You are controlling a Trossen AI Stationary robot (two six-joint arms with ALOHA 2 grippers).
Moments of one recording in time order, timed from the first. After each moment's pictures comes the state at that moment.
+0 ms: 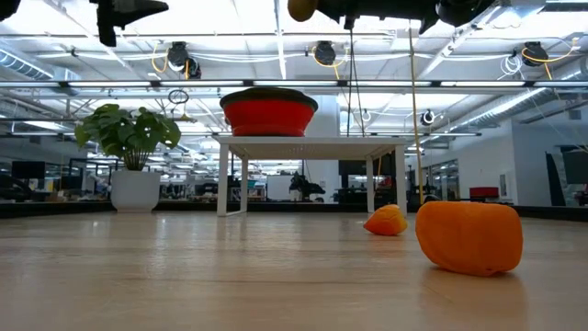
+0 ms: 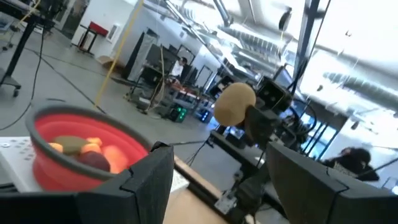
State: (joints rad) left arm -0.38 0.63 0.42 0.56 -0.87 -0.29; right arm -0.29 1.38 0.98 0.65 -0.19 -0.18
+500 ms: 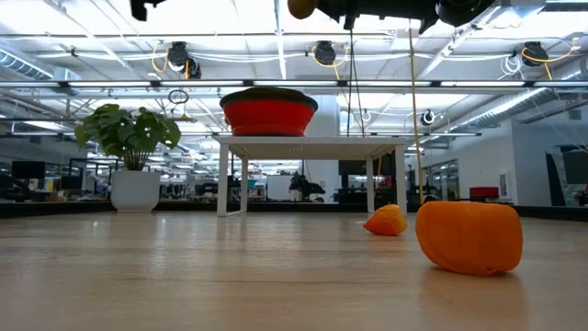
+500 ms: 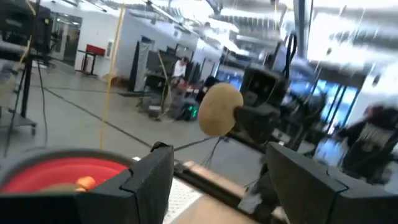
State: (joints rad) left arm -0.26 0.86 0.63 0.52 -0.74 -0.12; right arm -0.29 1.38 0.98 0.66 -0.19 -0.14
